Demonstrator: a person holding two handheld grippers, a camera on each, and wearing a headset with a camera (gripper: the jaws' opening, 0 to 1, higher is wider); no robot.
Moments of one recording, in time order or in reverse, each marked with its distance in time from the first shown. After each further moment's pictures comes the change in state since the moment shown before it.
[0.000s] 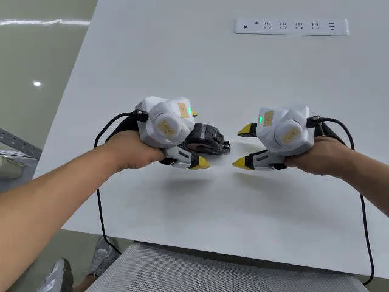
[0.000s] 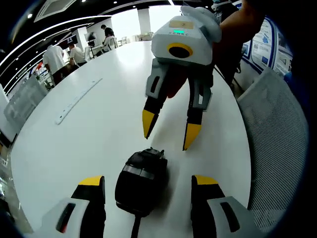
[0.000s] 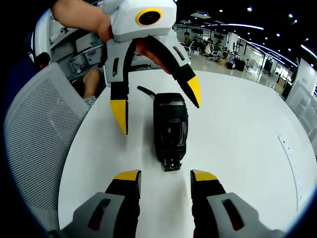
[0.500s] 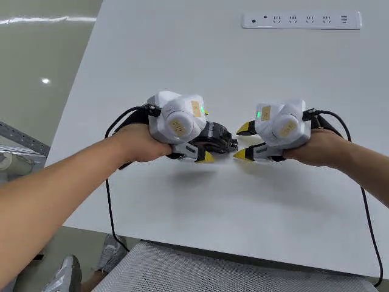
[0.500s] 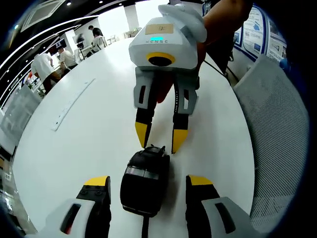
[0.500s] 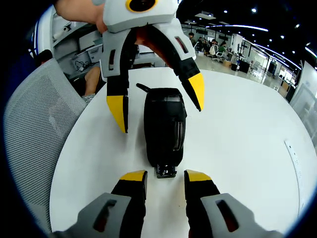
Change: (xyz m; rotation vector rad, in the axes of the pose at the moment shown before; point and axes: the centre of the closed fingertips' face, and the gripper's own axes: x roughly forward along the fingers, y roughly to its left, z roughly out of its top) left arm 0.002 0.003 -0.001 0.099 0.044 -0.022; right arm 0.019 -0.006 -0.001 -0.028 0.000 0.030
